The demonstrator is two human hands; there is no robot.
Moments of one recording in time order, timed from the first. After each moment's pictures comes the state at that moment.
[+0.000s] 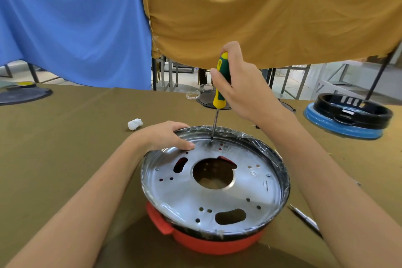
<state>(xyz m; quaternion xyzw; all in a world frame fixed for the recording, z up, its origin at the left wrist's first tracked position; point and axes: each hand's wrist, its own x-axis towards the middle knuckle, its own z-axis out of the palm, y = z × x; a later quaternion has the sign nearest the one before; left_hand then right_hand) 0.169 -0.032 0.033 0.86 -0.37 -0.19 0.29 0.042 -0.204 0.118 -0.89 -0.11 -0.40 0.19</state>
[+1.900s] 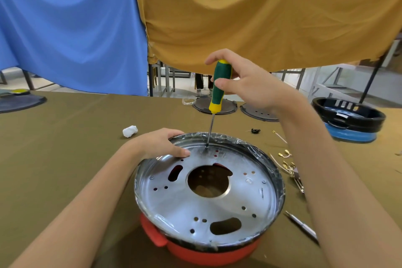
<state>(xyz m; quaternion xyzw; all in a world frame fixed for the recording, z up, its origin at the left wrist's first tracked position) 0.171 -0.033 0.032 0.86 -0.39 -0.19 0.29 0.029 -0.224 0.151 -0.93 -0.04 -0.22 0.28</state>
